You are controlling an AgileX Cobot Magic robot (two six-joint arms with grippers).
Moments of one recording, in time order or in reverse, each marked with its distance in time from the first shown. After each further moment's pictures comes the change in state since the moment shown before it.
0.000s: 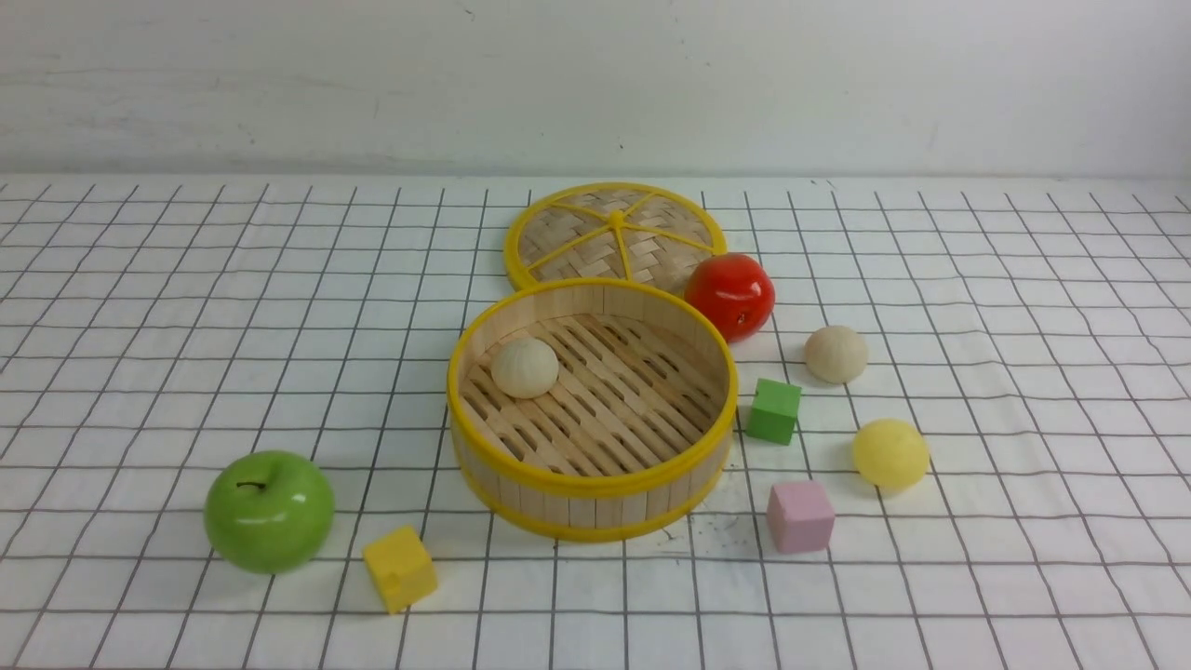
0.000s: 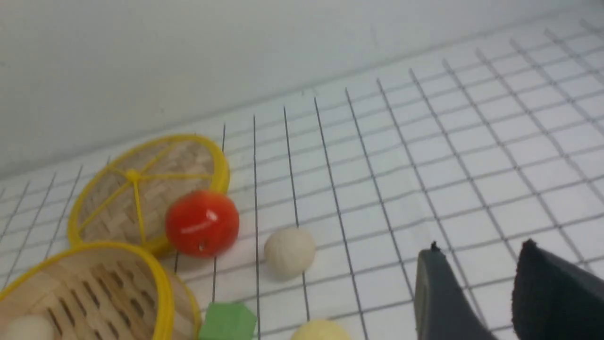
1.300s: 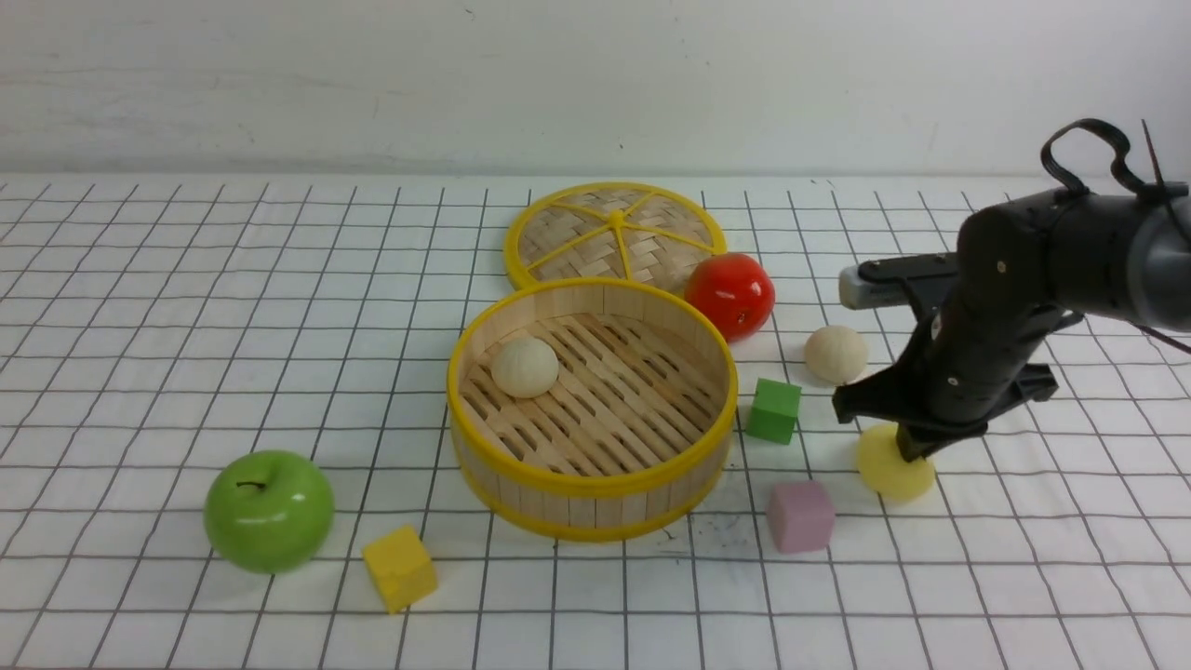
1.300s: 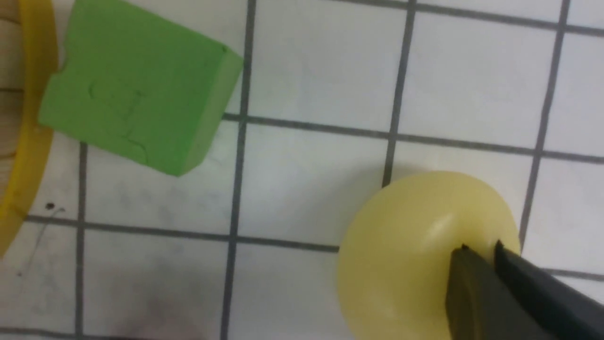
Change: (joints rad) right arm 0.236 0.941 -0.698 -0.205 0.639 -0.011; left arm 0.000 0.000 0.000 0.000 0.000 0.000
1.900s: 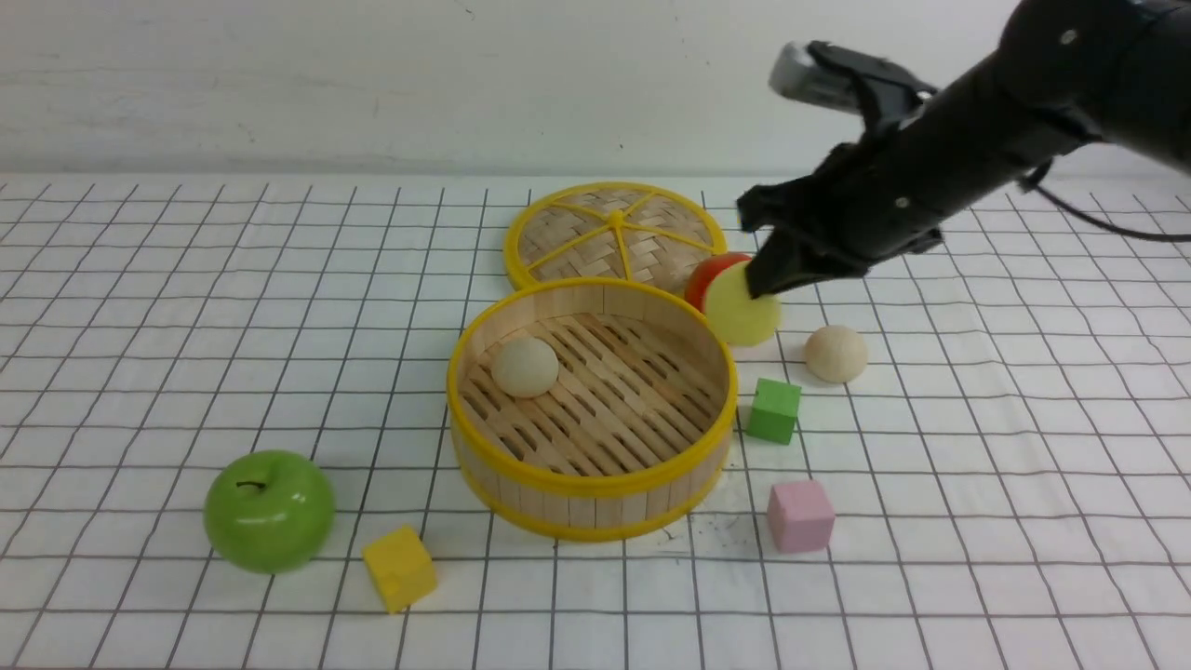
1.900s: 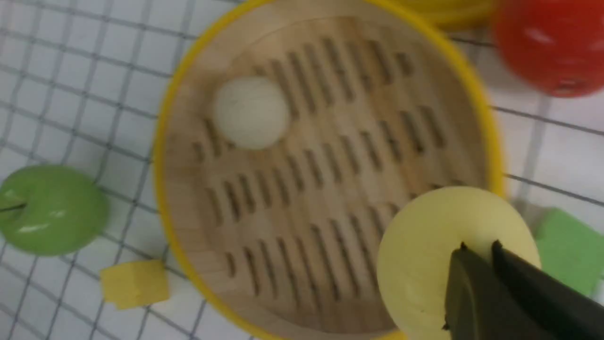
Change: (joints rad) right arm 0.065 -0.064 -0.264 0.639 0.089 -0.450; left arm 0.000 0.000 0.000 0.000 0.000 0.000
